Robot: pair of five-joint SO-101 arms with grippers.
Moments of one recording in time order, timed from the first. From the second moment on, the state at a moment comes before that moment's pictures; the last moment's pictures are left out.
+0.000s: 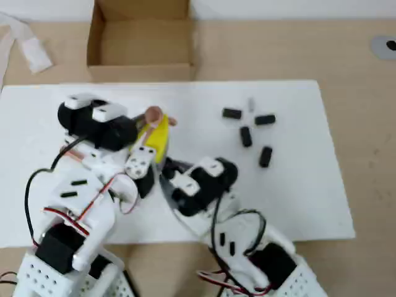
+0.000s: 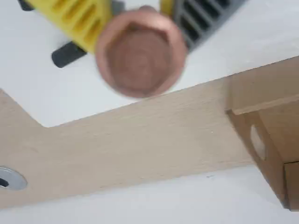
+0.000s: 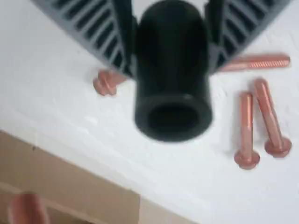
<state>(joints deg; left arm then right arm) 26.5 -76.7 51.9 40.3 -3.0 -48.2 -103.3 83.0 43.1 -9.3</state>
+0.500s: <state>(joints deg) 26.5 -74.4 39.5 60.8 -6.4 -48.2 -103.3 83.7 43.1 -9.3</state>
